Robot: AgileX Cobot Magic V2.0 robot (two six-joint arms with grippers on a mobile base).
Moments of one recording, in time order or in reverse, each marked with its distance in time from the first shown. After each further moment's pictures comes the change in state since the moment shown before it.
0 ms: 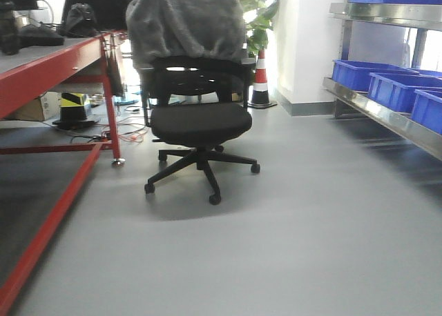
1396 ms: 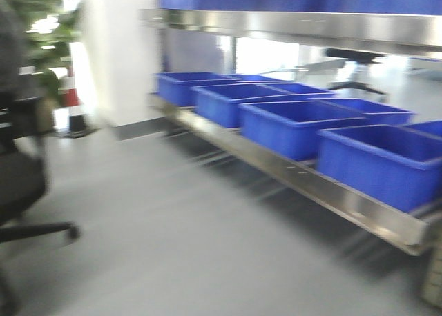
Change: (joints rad) left arm 0.000 0.000 0.000 0.000 0.000 0.000; right arm 0.000 0.000 0.000 0.000 0.000 0.000
